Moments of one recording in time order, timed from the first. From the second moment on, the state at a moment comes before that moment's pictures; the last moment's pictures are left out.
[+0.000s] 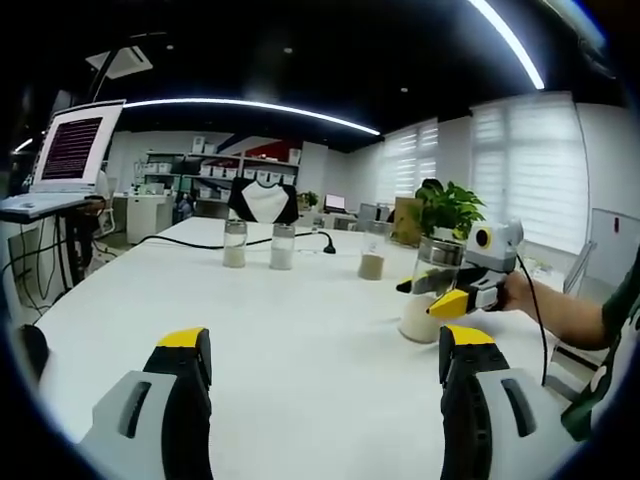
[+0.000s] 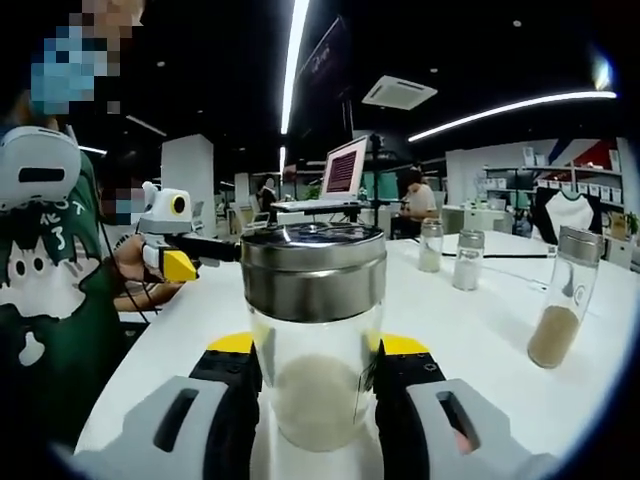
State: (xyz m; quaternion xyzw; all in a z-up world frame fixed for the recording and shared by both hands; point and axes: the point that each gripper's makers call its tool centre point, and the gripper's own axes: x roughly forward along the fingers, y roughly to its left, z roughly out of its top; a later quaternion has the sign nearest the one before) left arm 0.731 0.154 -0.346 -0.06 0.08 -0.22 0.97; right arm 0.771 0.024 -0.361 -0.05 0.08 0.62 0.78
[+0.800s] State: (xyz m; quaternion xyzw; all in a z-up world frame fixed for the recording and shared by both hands) left arm 0.731 0.154 -0.346 -0.06 0.08 -0.22 0.97; right arm 0.774 0.023 -0.361 -0.06 0.08 0.57 0.81
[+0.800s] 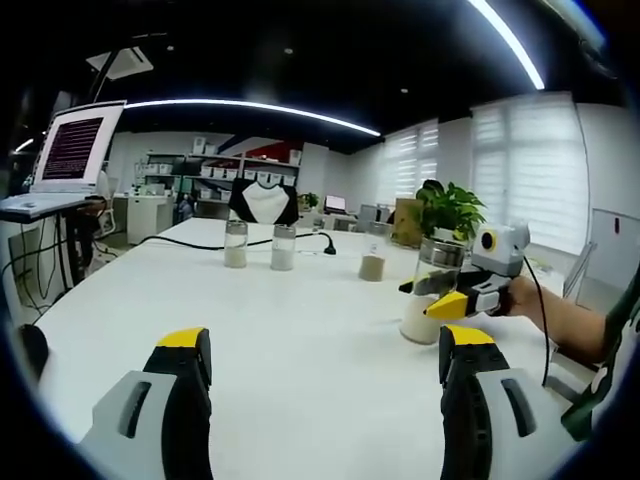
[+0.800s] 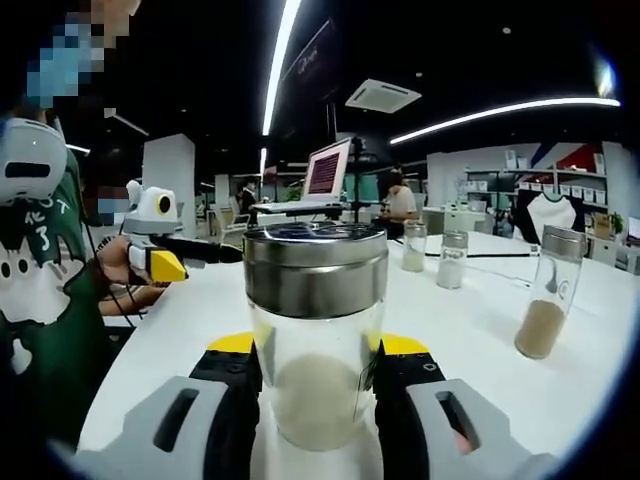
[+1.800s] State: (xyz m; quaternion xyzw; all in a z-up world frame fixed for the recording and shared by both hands) left arm 0.731 0.150 -0.346 -0.06 0.08 -0.22 0.97; right arm 0.781 0.019 -0.364 -0.06 0.10 0.46 0.88
